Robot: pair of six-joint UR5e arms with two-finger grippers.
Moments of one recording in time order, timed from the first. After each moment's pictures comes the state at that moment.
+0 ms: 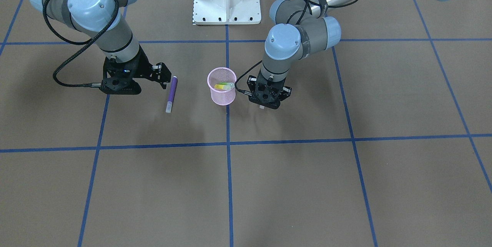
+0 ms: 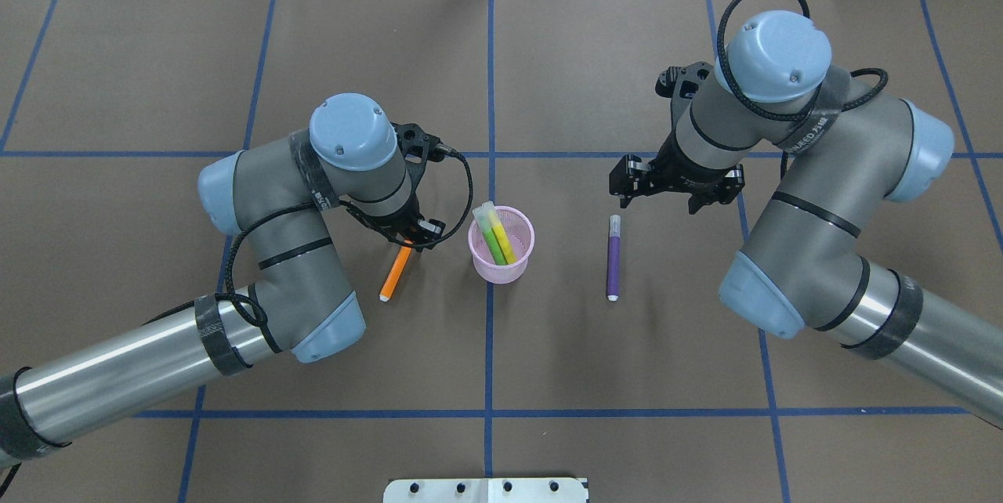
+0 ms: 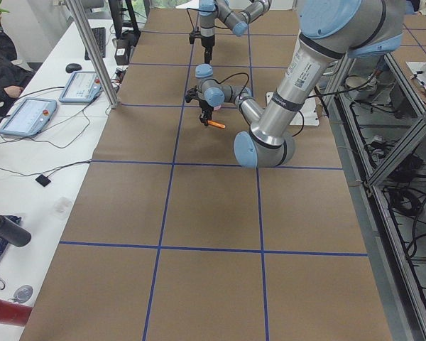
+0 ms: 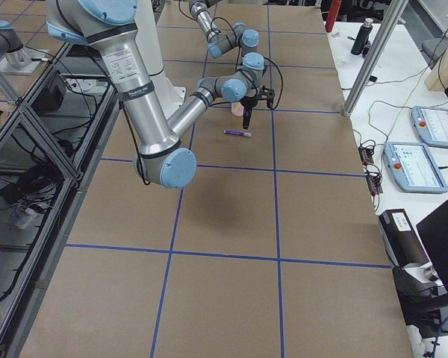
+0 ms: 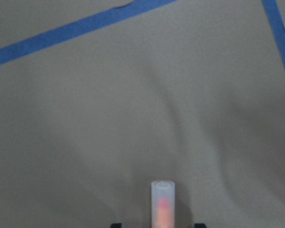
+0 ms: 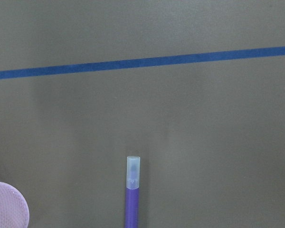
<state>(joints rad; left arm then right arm) -0.56 -2.27 -1.47 -1.72 -1.98 -0.80 0.72 -1.11 1.83 -1.62 2.08 1.11</state>
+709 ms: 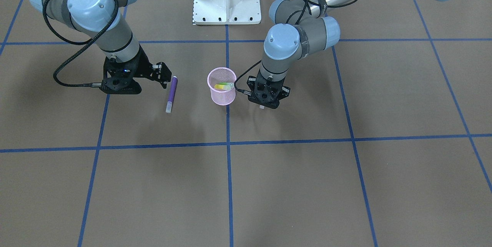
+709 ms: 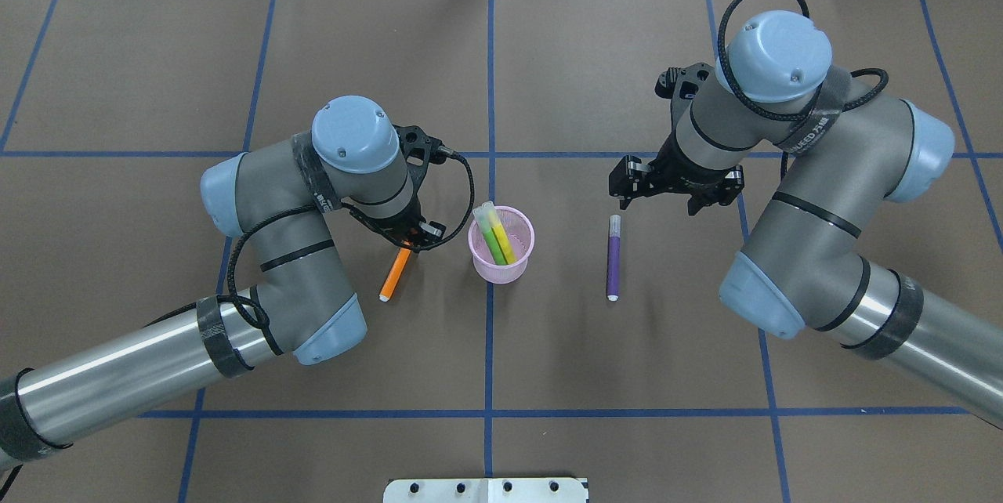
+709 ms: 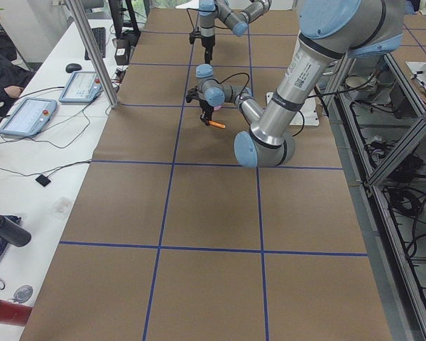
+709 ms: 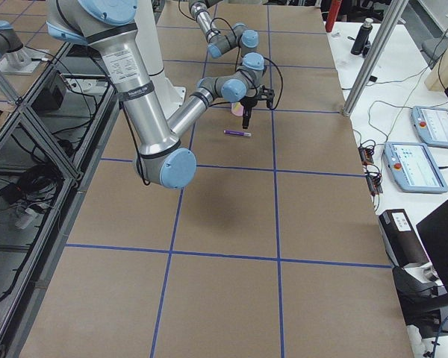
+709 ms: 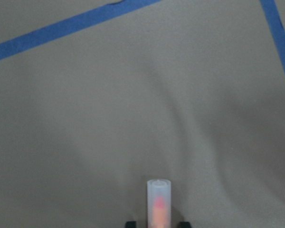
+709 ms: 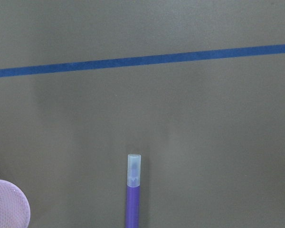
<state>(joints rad) -0.56 -2.27 -1.46 -1.72 -1.98 -0.80 0.72 -1.11 1.83 -1.61 2.09 1.11</state>
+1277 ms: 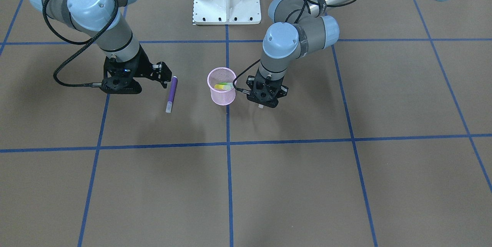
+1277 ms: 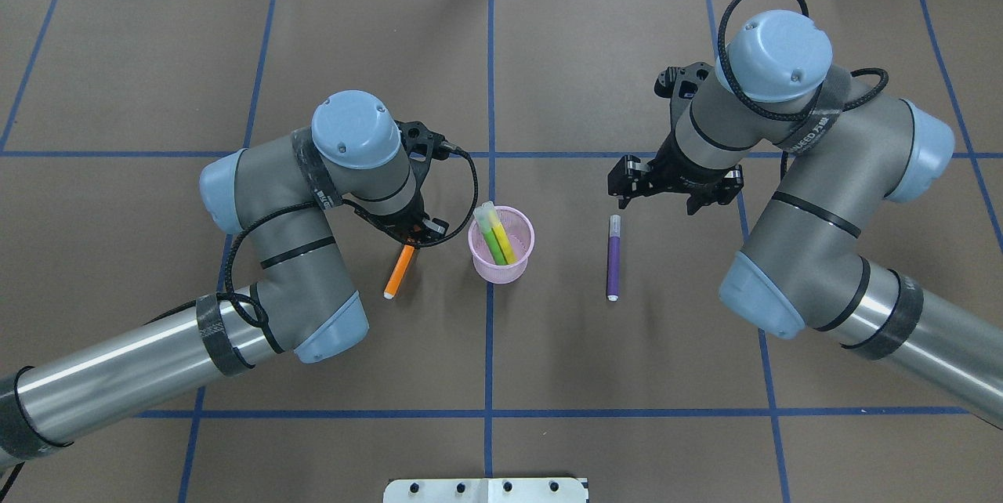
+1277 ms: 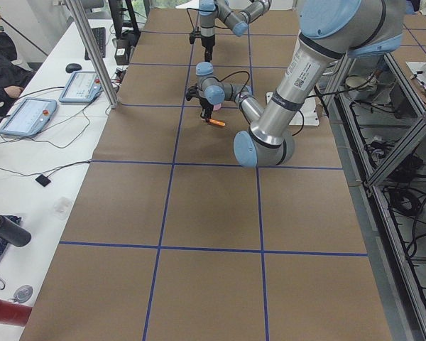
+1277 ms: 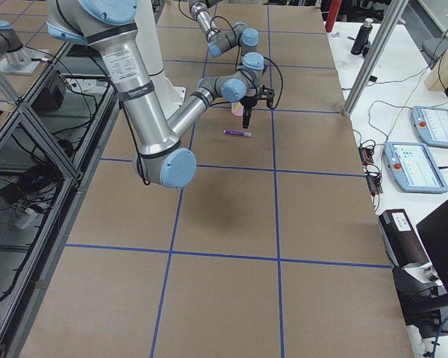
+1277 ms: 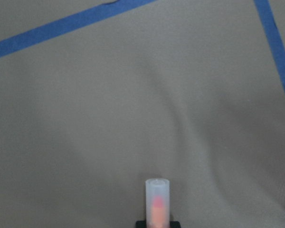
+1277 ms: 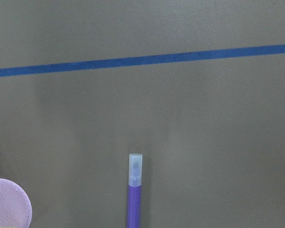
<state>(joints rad) -0.57 -2.27 -1.49 -1.71 -1.99 -0.81 0.72 -1.11 1.83 -1.61 2.09 1.11</state>
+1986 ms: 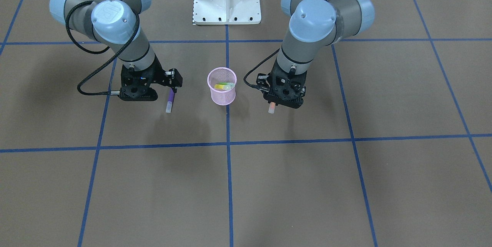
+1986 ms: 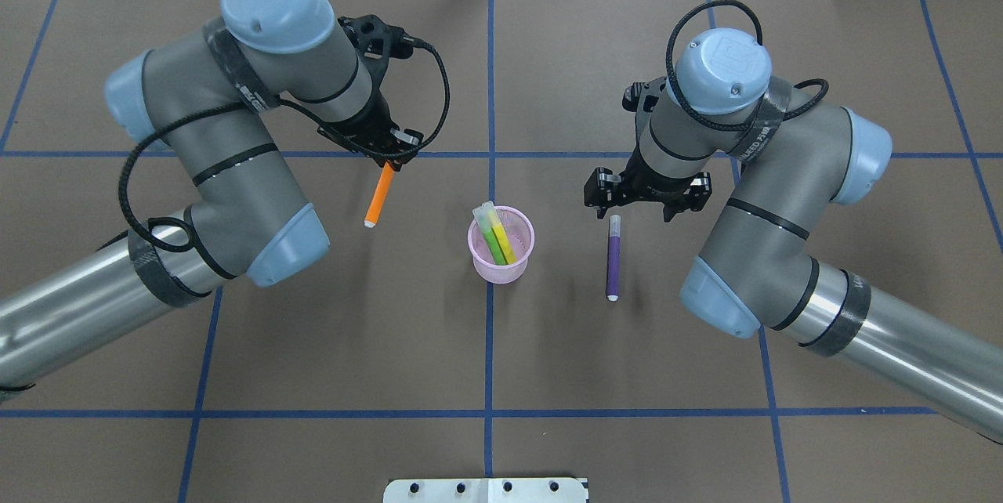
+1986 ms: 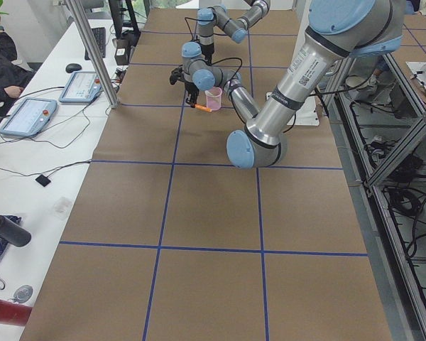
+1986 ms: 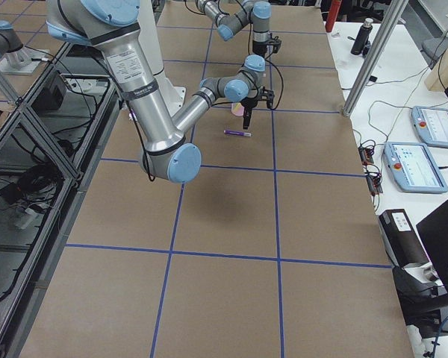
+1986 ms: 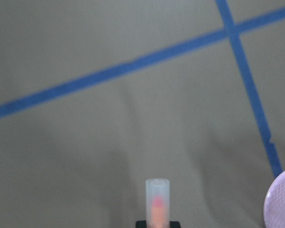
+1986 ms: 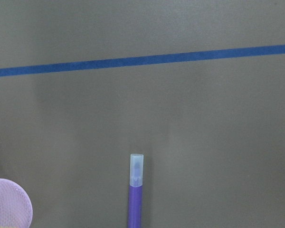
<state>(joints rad) -0.74 -2.28 -1.63 -1.62 -2.08 -0.80 0.67 -1.05 1.73 -1.60 2.06 1.10</state>
